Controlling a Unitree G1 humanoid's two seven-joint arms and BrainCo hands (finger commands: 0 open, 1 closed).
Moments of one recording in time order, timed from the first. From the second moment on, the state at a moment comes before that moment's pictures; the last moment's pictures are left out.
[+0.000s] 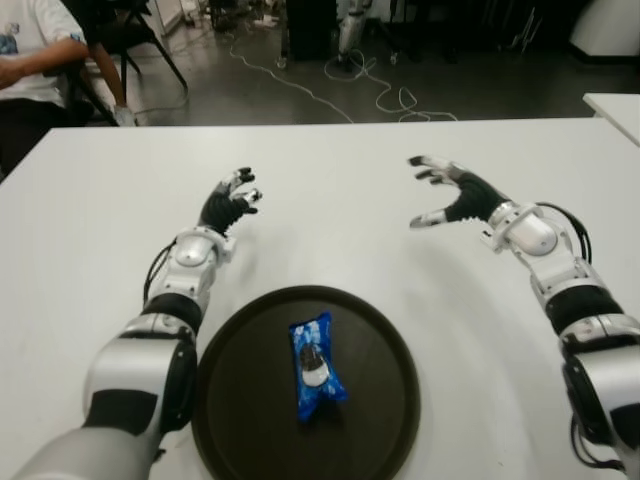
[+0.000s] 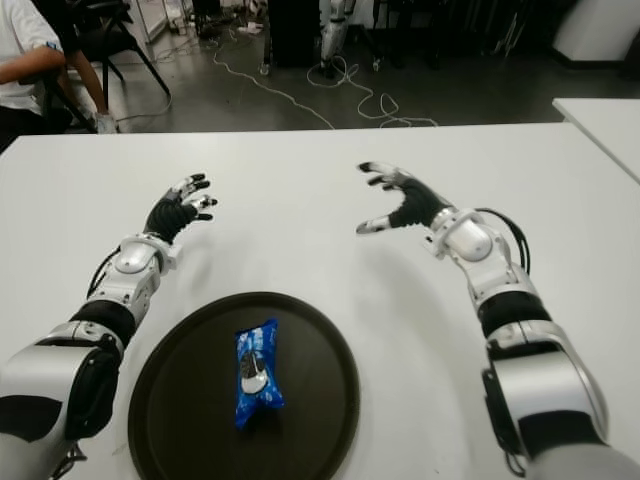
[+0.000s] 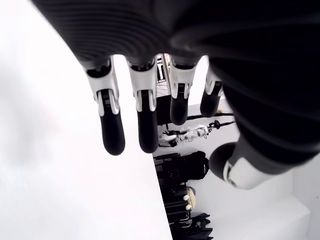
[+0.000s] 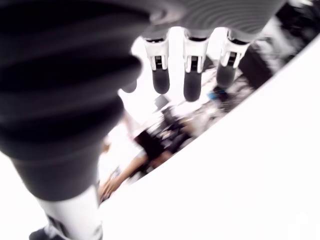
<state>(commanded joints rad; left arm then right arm) -0.82 0.13 0.11 1.28 0.05 -0.36 -0.13 -0.78 -0.30 0.08 1.23 -0.16 -0.53 0.30</state>
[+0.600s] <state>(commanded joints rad) -0.82 0.14 0.12 1.29 0.04 -0.35 -0.14 -0.83 -0.28 -0.09 1.33 -0.06 -0.30 0.24</state>
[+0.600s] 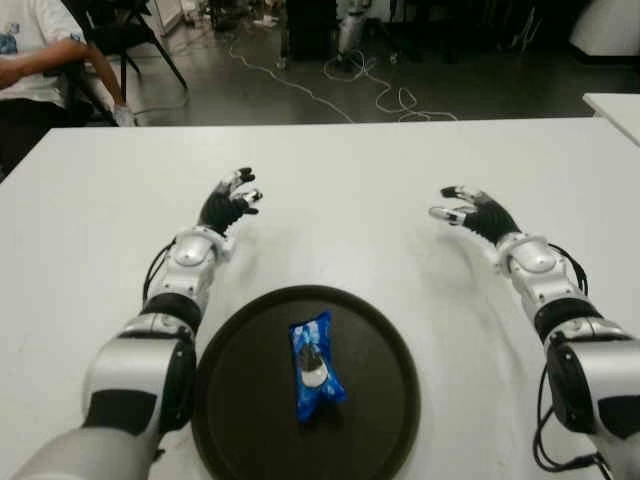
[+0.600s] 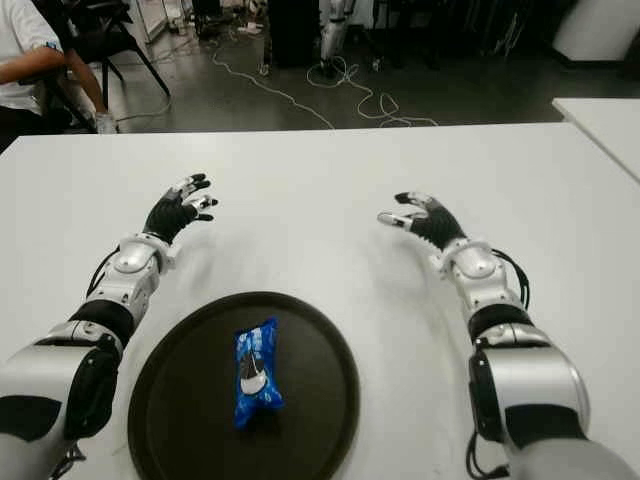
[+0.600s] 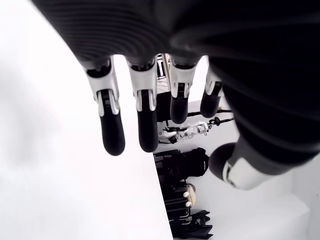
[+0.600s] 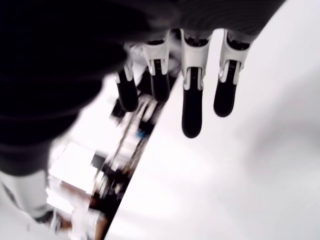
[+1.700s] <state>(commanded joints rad) -0.82 0.16 0.11 1.29 0.05 -0.34 -0.22 -0.85 -0.24 -0.17 1.32 -0.01 -0.20 0.35</state>
